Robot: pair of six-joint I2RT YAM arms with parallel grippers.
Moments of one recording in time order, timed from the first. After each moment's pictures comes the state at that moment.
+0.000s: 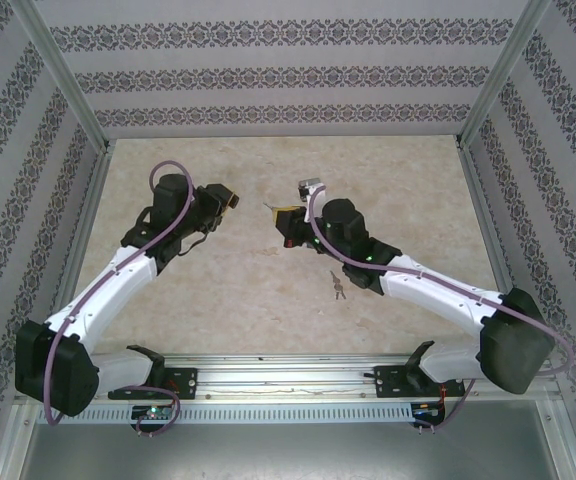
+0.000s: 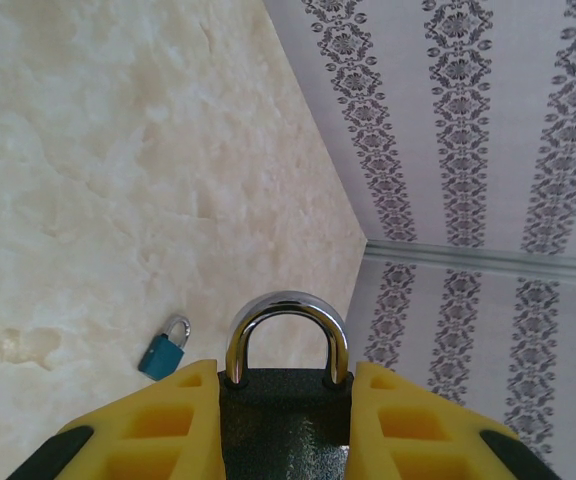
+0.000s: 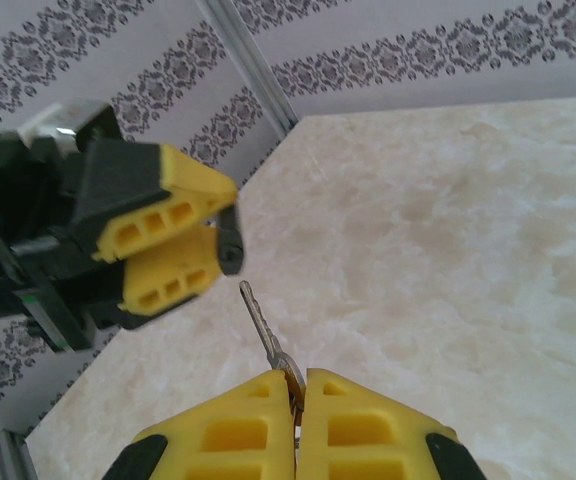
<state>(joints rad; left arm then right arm) -0.32 1.22 0.92 -0.16 0.18 -1.36 0.78 1.33 0.88 0.22 -0.07 0.51</state>
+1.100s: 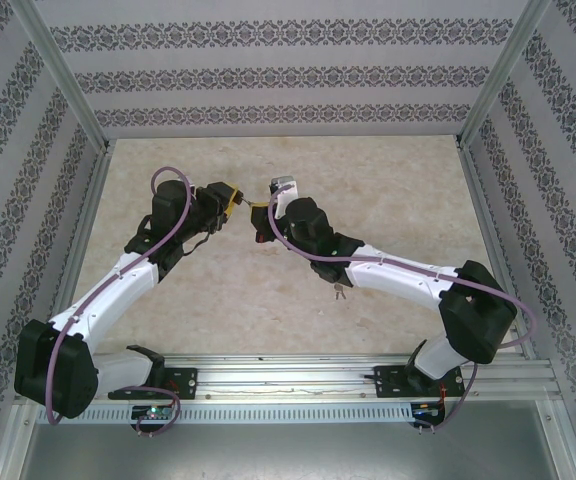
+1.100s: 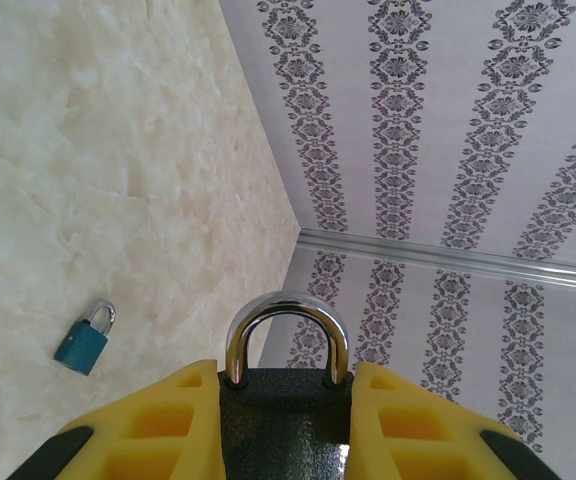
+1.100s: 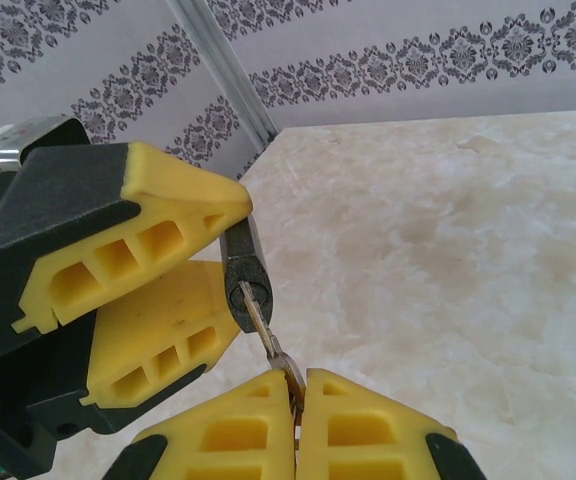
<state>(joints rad) -0.32 1.21 0.85 0.04 0.24 -1.48 0.87 1.55 1.03 0.27 0.09 0.52</state>
